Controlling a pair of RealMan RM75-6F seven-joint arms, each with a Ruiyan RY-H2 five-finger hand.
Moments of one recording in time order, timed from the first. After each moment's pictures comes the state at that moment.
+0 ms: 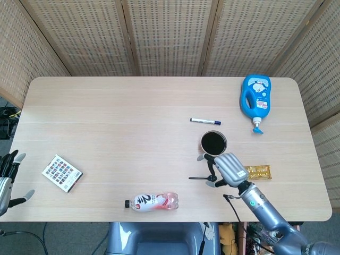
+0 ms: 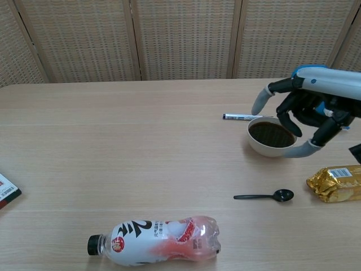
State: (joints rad) left arm -0.03 -1.14 -0.03 -1.57 1.52 1.50 0.05; right arm 0.51 -1.30 0.18 -1.77 -1.44 0.95 -0.01
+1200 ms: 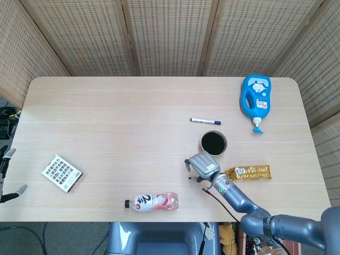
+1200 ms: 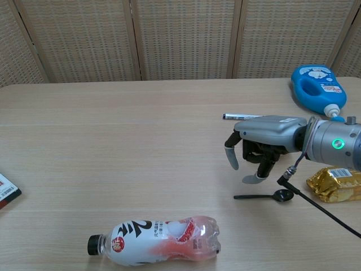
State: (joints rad) left arm -0.05 -1.12 -0.06 -1.56 1.46 1.49 0.03; right arm 0.77 -1.54 0.14 -1.53 -1.07 0.76 -0.41
